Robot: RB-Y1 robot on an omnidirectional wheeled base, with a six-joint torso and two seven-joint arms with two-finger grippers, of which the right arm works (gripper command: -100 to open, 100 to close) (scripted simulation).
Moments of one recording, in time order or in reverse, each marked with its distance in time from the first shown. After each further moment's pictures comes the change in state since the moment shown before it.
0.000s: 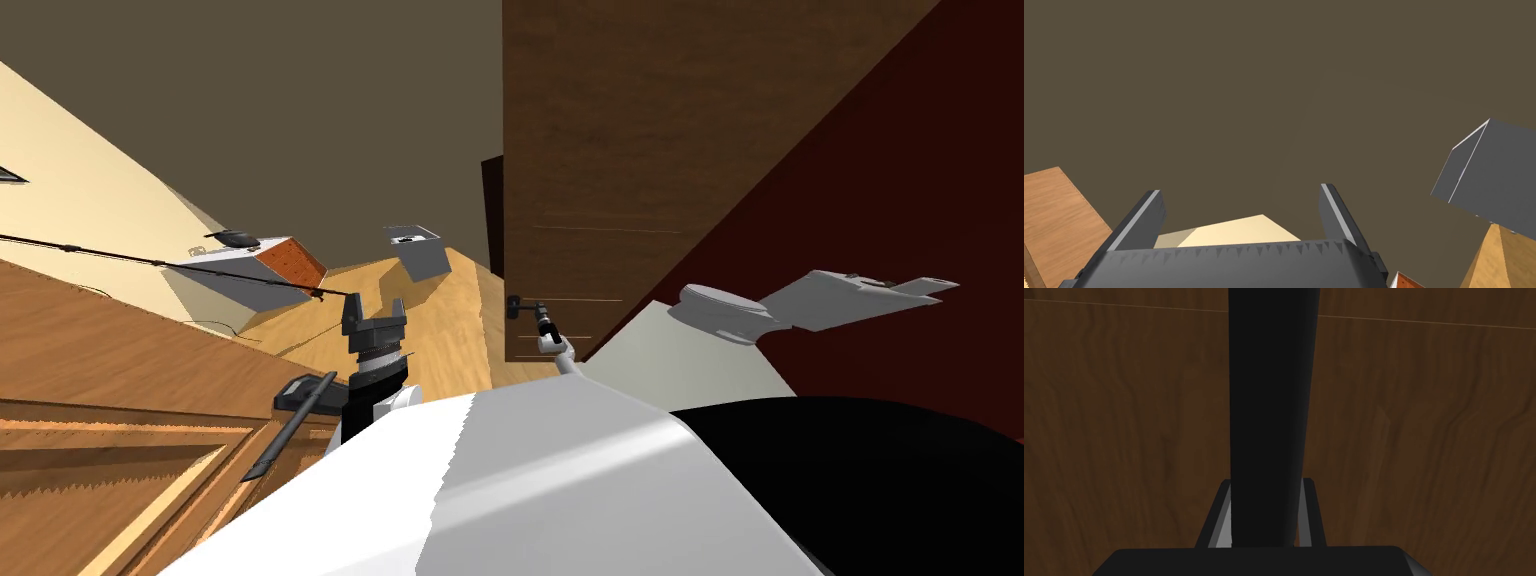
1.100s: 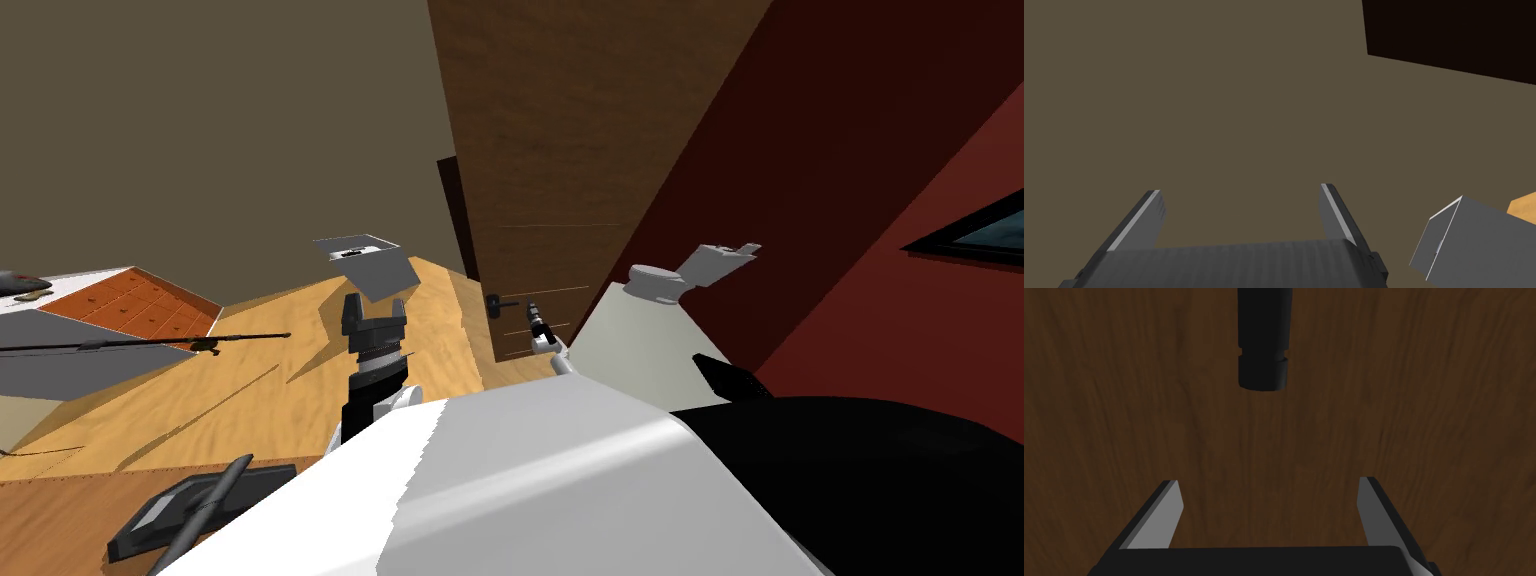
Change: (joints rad) arm 0.003 -0.018 0.154 -0.022 -0.118 0.002 0.097
